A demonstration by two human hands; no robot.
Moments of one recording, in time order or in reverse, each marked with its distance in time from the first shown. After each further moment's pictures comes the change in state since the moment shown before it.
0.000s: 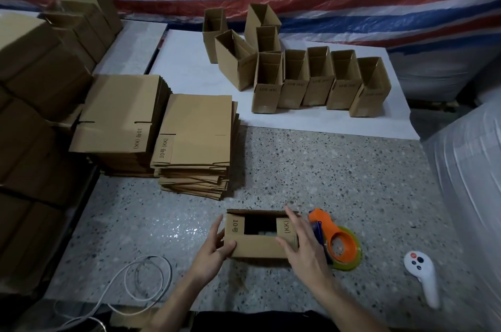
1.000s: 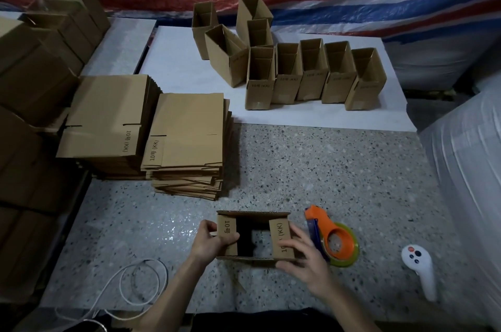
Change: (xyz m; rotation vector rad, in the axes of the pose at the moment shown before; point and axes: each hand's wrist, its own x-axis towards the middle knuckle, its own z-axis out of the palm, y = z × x) left_hand 0.037 0.013 0.006 0.125 0.252 -0.219; right_hand -0.021 0.023 -0.010 0.447 -0.213 0.129
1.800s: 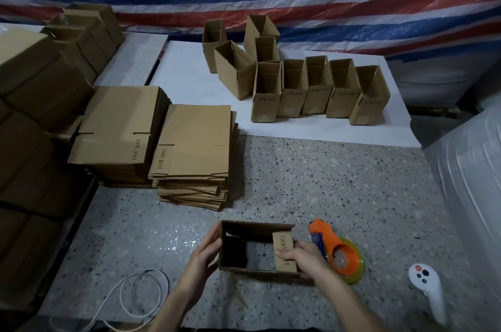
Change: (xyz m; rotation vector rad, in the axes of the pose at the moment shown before) left_hand -0.026 -0.015 -0.025 -0.277 -0.274 0.153; right_hand 0.047 -0.028 0.000 0.139 0.023 0.540
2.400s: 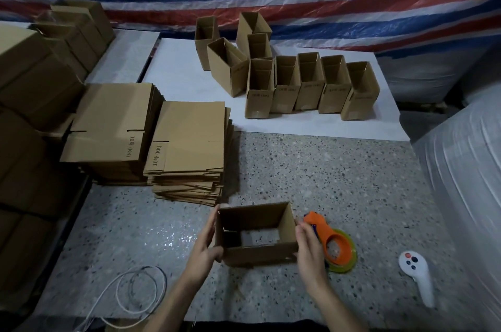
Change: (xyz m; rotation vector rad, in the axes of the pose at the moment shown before) left_hand 0.001 0.003 0.011 0.151 -0.035 0.310; right_hand -0.032 0.015 0.015 0.214 0.271 -0.408
